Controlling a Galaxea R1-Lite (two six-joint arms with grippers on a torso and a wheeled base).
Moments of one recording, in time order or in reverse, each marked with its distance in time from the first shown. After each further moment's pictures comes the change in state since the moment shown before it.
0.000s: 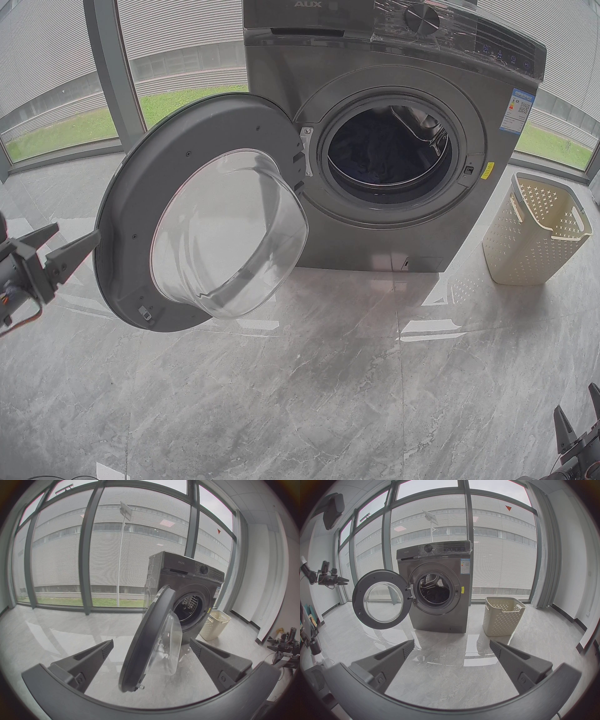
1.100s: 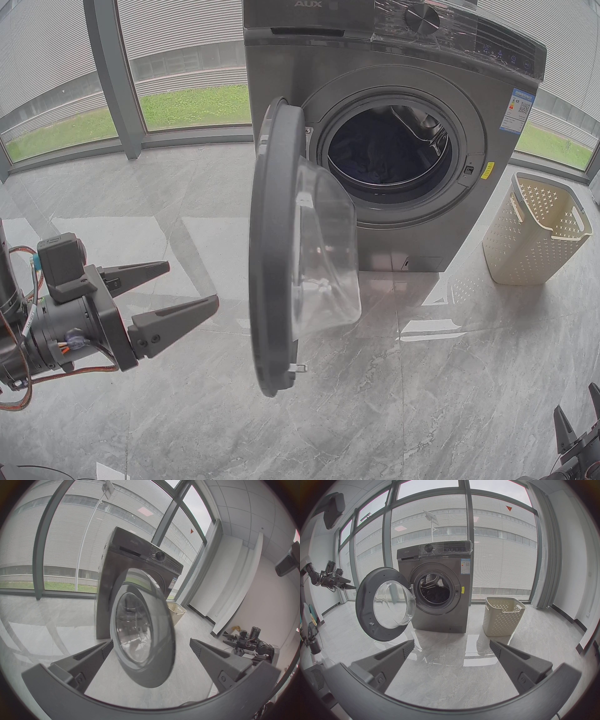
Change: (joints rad) left arm -0.492 0.151 0.024 -0.077 -0.003 -0.097; right arm 0.000 0.000 0.000 -0.001 0.000 -0.005
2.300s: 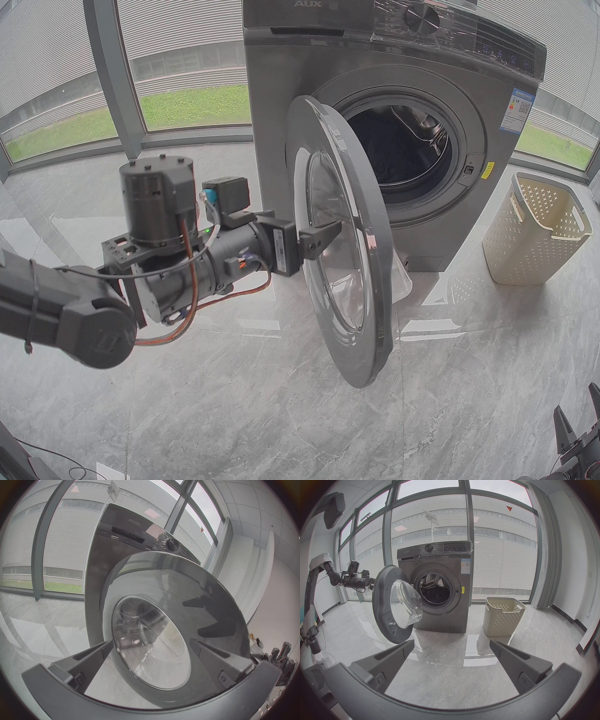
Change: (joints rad) left arm -0.160 0.557 -0.436 -0.160 0.271 -0.040; right arm 0.000 0.000 0.000 0.000 0.001 -0.001
